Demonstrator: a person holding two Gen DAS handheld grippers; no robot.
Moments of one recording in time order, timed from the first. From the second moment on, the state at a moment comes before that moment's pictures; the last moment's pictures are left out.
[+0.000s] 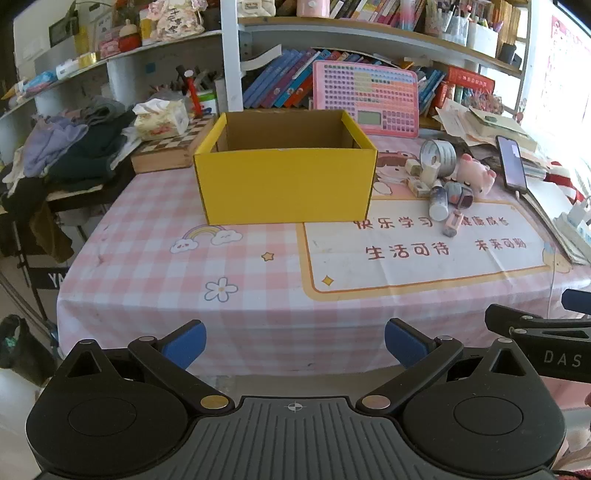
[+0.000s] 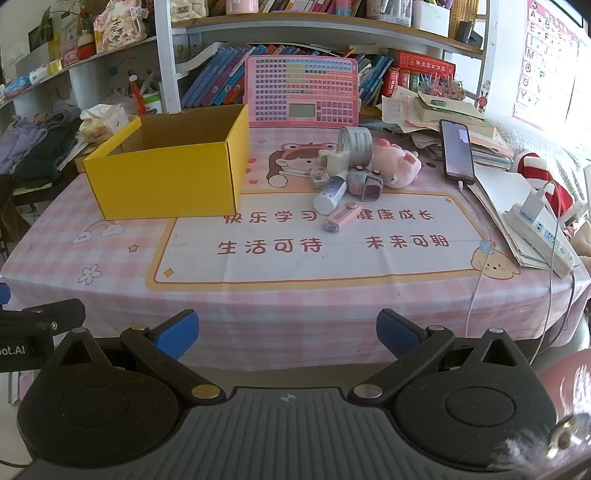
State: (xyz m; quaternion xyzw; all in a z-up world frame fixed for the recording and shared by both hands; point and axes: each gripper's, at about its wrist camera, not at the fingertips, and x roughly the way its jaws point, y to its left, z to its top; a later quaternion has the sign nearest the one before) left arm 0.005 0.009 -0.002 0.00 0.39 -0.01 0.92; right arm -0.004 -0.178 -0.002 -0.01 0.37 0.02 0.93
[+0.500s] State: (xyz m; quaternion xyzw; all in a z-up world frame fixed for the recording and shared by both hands) left arm 0.010 0.009 -0.003 0.00 0.39 -0.01 0.92; right arm -0.001 -0.172 -0.002 -0.01 0.38 0.02 0.93
